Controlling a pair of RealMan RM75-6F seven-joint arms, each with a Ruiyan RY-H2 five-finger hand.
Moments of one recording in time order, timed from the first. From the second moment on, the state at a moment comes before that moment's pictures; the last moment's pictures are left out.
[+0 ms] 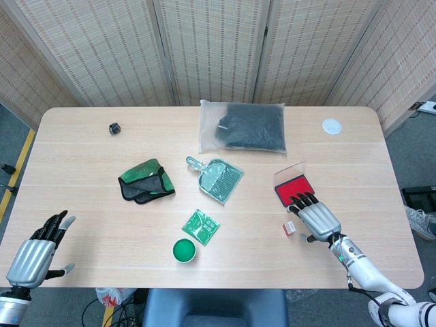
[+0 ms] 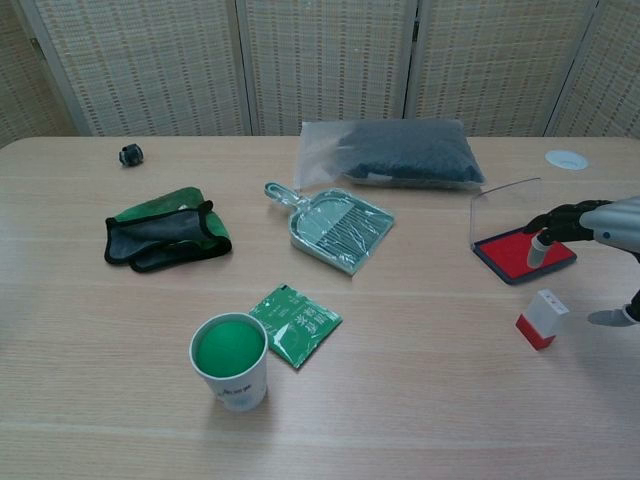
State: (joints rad) left arm -0.13 -1.10 0.05 -1.66 1.57 1.39 0.13; right arm 0.49 -1.29 0.04 -1.52 -1.40 0.86 -0.23
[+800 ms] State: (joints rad) left arm -0.12 -1.10 0.05 -1.67 1.59 1.40 0.12; right arm 0.53 -1.36 0.02 -1.45 -1.35 0.84 -0.27
